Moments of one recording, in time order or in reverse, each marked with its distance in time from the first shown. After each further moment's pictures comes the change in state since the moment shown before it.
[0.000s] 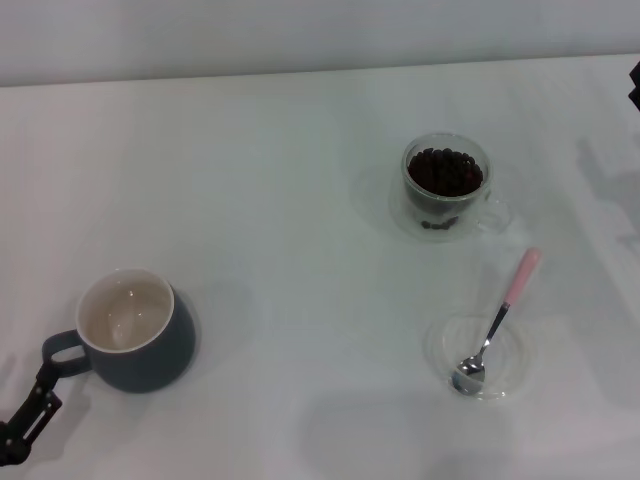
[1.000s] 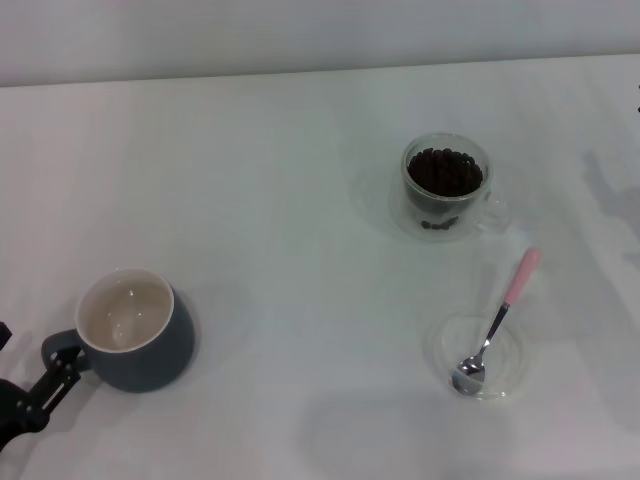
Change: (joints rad) left arm -0.075 0.002 0.002 -0.007 0.005 0.103 -0.049; right arm -0.040 0.000 0.000 0.037 0.000 0.076 0.000
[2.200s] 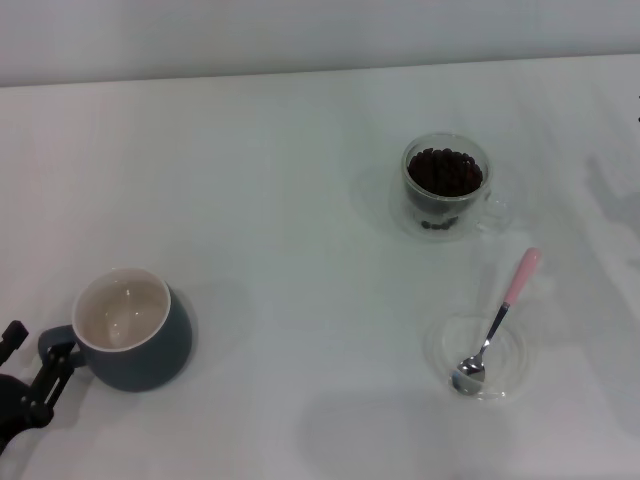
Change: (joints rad) left arm -0.013 0.001 0.000 -0.001 0.005 0.023 -0.041; right arm -0.015 -0.001 -0.009 -0.006 -0.009 -0.005 -0.004
